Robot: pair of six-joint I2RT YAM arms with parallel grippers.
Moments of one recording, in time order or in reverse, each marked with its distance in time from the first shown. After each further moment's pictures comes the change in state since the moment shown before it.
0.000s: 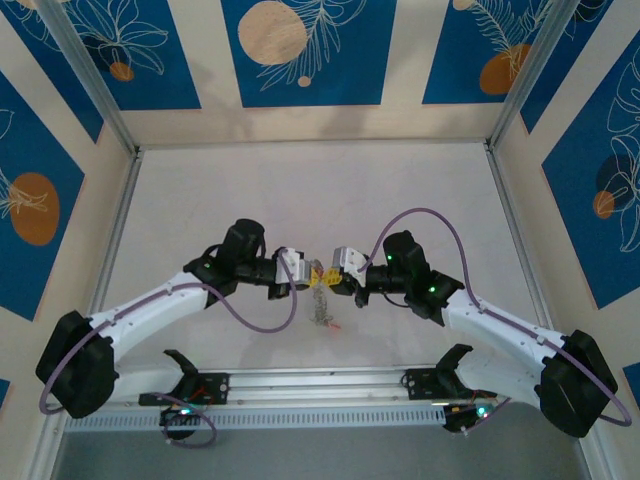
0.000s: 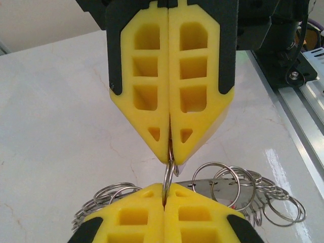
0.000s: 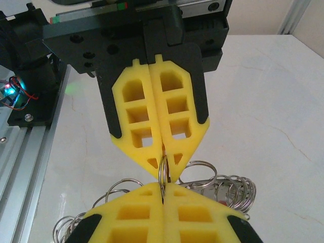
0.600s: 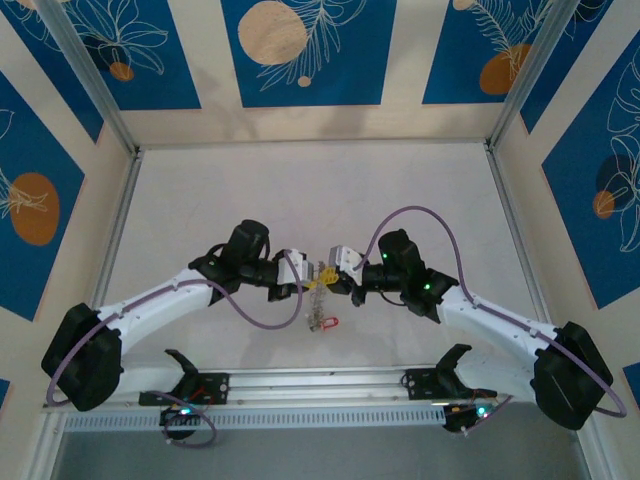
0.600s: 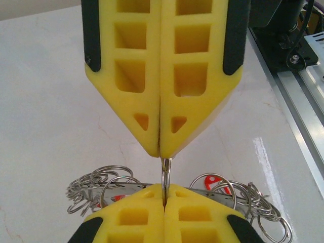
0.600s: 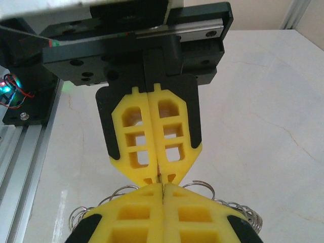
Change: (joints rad) left arm -0.010 0.041 0.006 -0.044 -0.019 0.000; right arm 0.010 0.050 0.011 0.027 0.008 0.000
